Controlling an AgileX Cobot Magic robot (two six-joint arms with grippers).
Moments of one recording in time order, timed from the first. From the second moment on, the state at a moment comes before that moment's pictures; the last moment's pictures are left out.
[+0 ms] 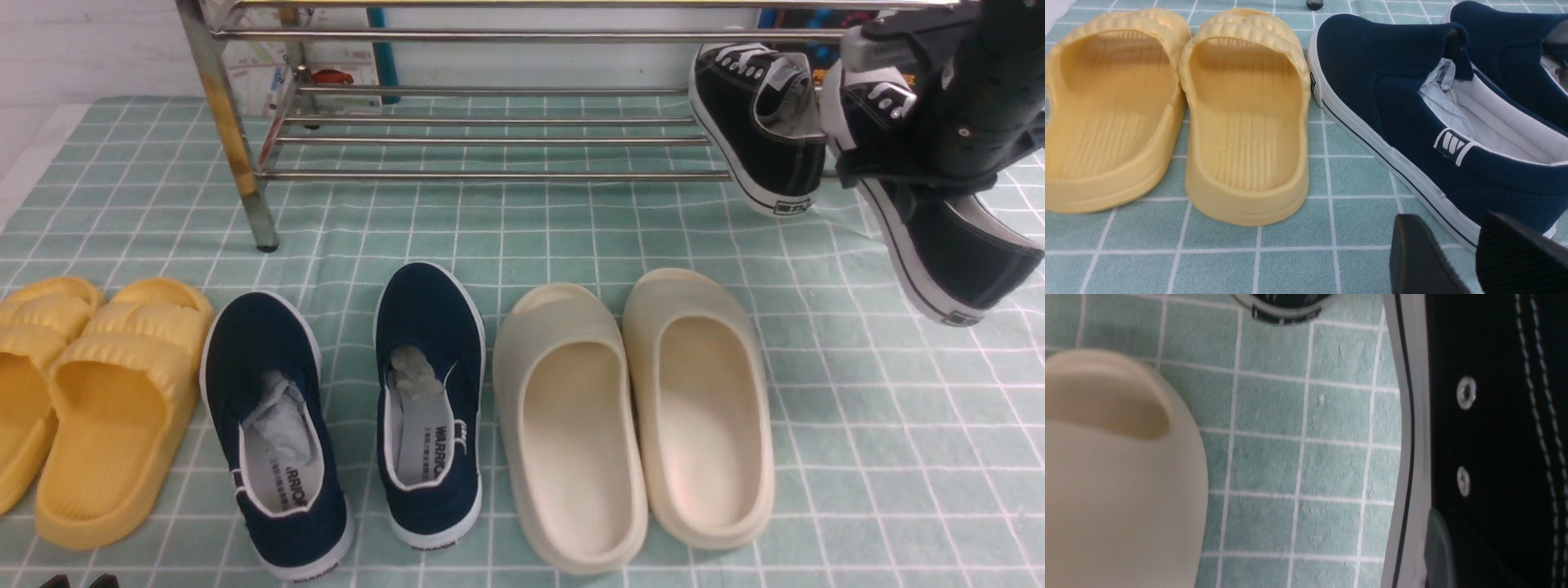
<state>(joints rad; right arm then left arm) 0.19 1.90 -1.73 -0.17 1.09 0.18 -0.07 -0.01 0.03 -0.02 0.39 -0.06</state>
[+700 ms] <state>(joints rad) 0.19 2.29 -2.26 -0.28 1.19 0.19 -0.07 -0.01 0.03 -0.02 0.39 -0.06</state>
